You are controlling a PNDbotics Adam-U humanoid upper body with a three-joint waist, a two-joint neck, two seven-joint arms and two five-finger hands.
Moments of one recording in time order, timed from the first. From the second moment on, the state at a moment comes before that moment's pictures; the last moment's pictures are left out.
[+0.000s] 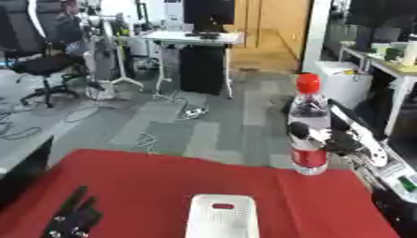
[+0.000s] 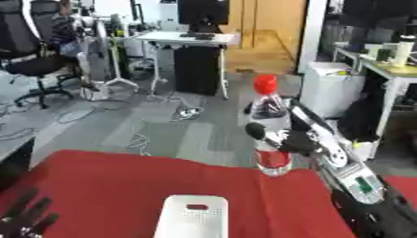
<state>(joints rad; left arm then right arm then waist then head) -0.09 0.22 -0.22 -1.98 0.03 -0.30 0.15 -0.88 -0.54 0.22 -1.26 -0.39 -0.26 0.42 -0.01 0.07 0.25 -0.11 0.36</state>
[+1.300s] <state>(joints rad) -0.09 0.22 -0.23 -1.96 0.03 -0.31 0.14 -0.84 -0.28 0.20 -1.35 -0.14 -0.24 0.34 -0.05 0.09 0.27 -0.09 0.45</state>
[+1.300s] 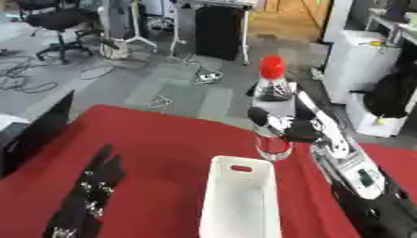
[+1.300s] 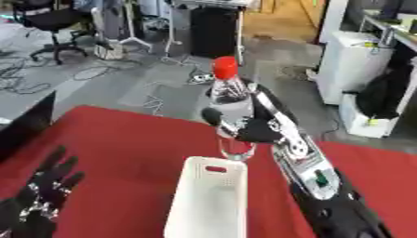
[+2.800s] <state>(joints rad) -0.09 0.22 -0.23 -1.95 0.03 -0.31 0.14 -0.80 -0.22 0.18 -1.36 -0.05 -0.25 0.37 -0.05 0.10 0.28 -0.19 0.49</state>
